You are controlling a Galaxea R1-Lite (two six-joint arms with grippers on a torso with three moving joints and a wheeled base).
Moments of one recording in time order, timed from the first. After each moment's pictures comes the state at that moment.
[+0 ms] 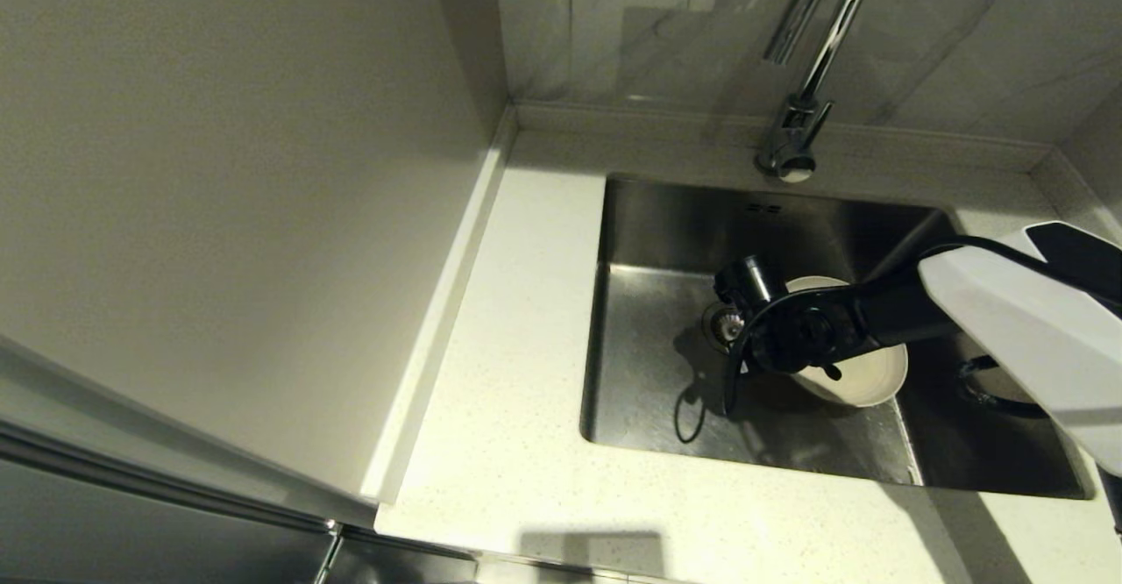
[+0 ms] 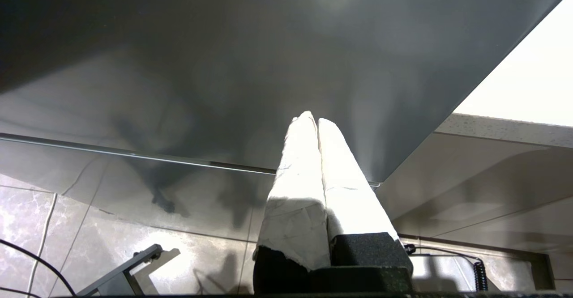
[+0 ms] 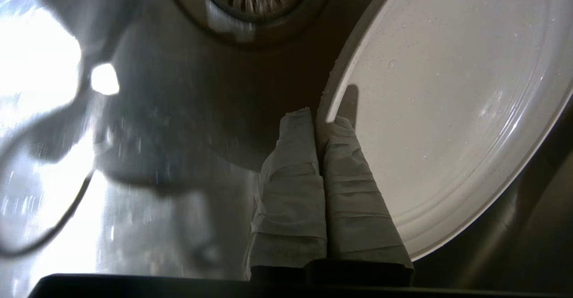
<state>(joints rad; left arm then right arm) 0.00 0.00 0.00 0.00 0.02 -0.02 0.32 2.31 -1.55 0.06 -0.64 -0.04</state>
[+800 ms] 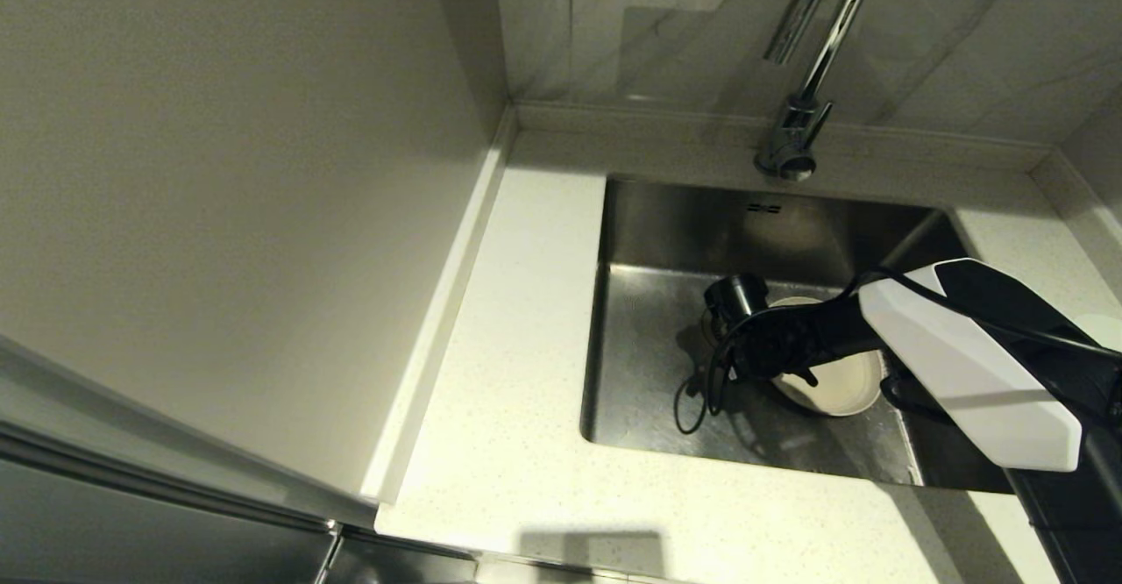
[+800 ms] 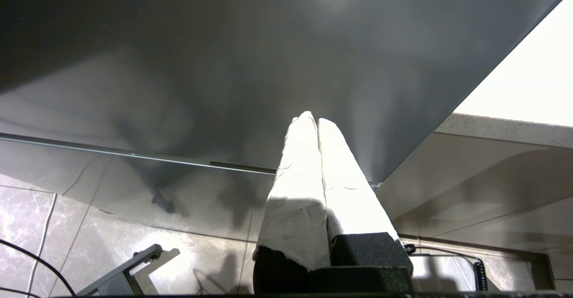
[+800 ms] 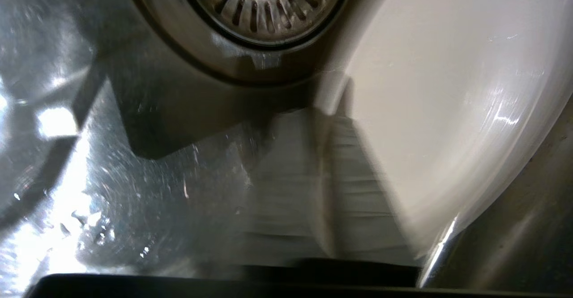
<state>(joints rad) 0.00 0.00 0.00 0.00 0.02 -0.02 0.28 2.50 -1.72 0.07 -0.64 -0.05</state>
